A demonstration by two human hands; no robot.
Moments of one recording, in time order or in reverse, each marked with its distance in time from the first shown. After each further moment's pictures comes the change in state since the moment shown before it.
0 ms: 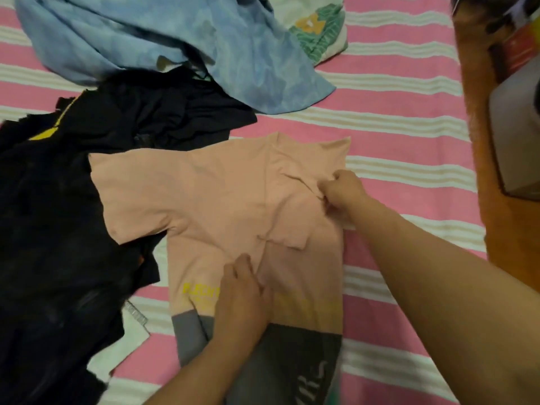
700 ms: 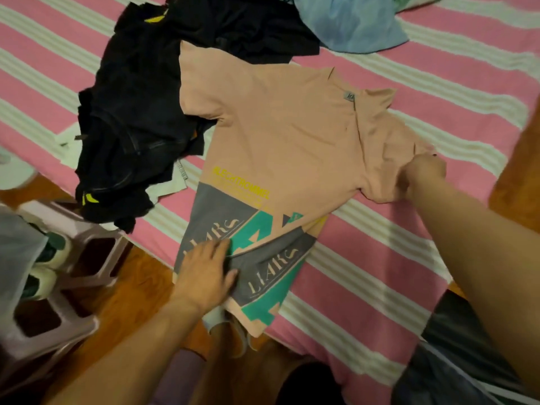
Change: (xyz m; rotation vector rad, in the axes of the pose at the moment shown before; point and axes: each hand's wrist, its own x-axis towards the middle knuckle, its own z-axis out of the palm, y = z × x) left_hand -0.212 -0.035 0.011 0.356 -0.116 -0.183; right_hand -0.062 0.062 -0.111 0.656 0.048 0.337
